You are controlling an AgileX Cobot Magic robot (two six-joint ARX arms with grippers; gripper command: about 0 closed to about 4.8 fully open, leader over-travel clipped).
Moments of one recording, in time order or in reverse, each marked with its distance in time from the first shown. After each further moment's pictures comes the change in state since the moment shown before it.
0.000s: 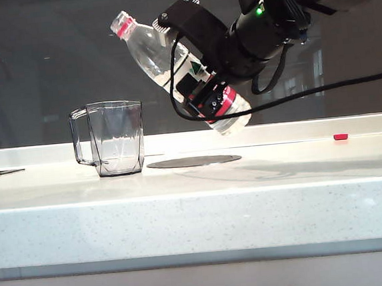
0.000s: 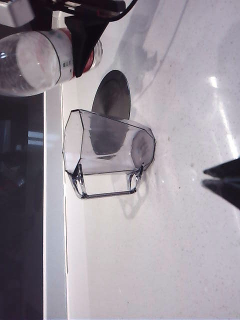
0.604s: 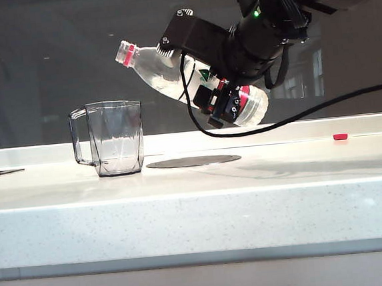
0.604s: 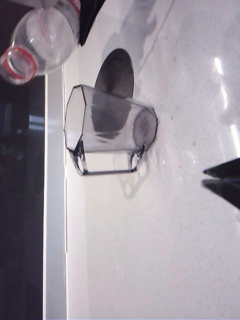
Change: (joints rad) left arm 0.066 0.000 0.000 0.000 0.000 0.000; right arm 0.001 0.000 0.003 -0.015 0.116 -0.253
